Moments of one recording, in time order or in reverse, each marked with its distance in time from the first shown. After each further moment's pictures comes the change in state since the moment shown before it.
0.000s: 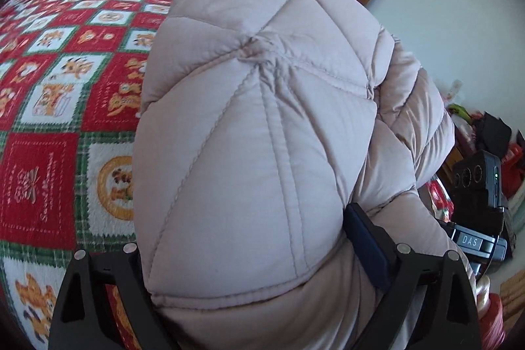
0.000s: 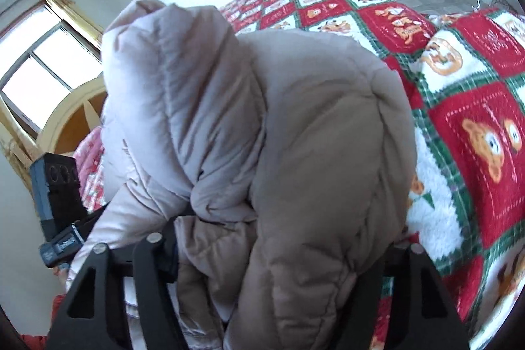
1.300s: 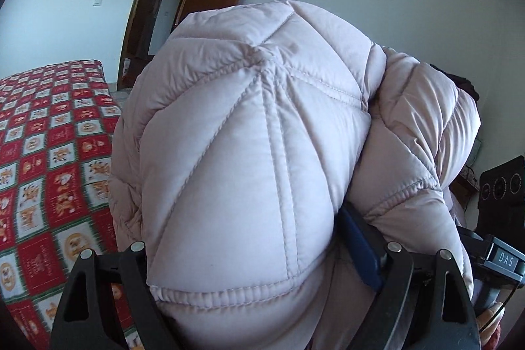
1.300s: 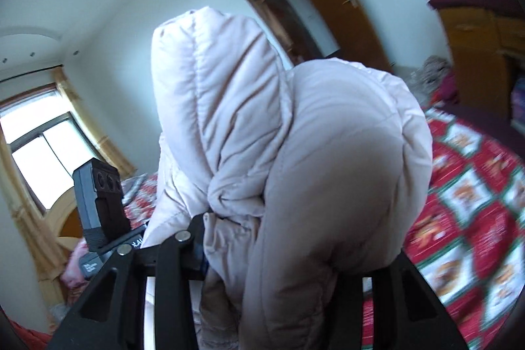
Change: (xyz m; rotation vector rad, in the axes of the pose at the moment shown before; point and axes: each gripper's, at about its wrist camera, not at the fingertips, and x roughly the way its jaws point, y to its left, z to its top) left arm -0.019 -0.276 0.008 0.397 -0.081 -0.303; right arm -0.306 -0.023 -0.053 0.097 -0.563 -0.133
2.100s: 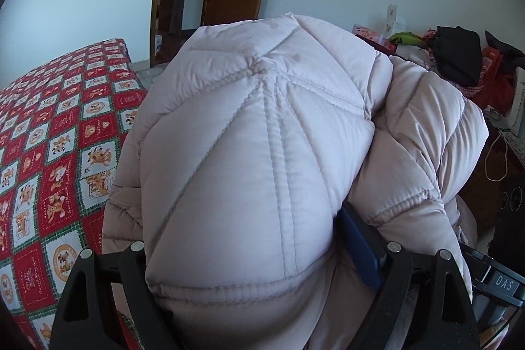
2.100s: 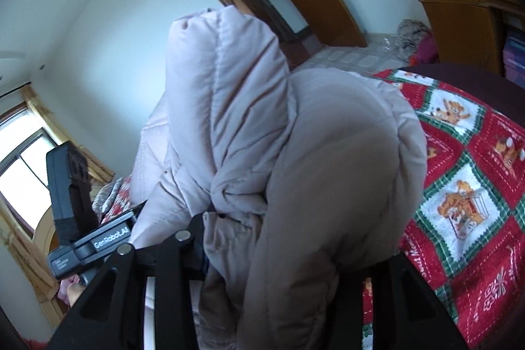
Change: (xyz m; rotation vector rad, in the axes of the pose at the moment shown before) left arm 0.115 0.007 -0.003 0.020 0.135 0.217; right arm 0.069 -0.118 -0.001 0.104 0.086 0.018
